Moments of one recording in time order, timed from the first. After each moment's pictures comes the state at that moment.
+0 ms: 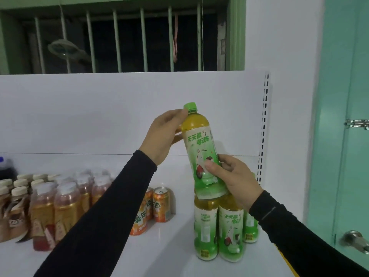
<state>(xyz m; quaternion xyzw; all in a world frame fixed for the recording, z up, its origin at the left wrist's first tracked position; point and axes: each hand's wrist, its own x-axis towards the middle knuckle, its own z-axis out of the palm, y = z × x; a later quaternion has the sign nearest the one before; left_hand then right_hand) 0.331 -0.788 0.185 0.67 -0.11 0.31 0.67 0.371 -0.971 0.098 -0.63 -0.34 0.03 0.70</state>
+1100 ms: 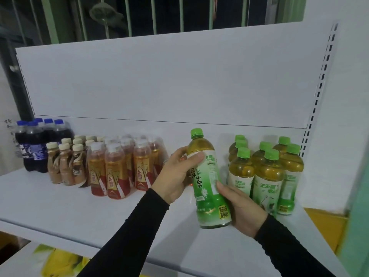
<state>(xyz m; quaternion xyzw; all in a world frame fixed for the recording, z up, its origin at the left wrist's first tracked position) 0.267 -0.762 0.038 0.58 0.03 0.22 0.79 0.329 -0.922 -0.011 -0.52 -0.28 0.36 0.72</state>
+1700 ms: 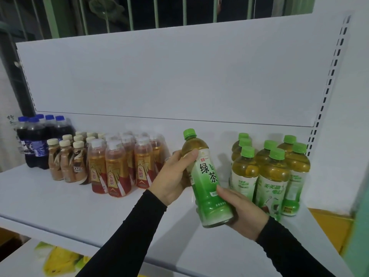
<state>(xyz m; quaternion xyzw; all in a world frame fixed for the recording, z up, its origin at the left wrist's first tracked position) 0.271 -0.750 0.027 0.57 0.06 0.21 0.79 0.339 -0.918 -0.022 -0.51 -0.30 0.40 0.70</state>
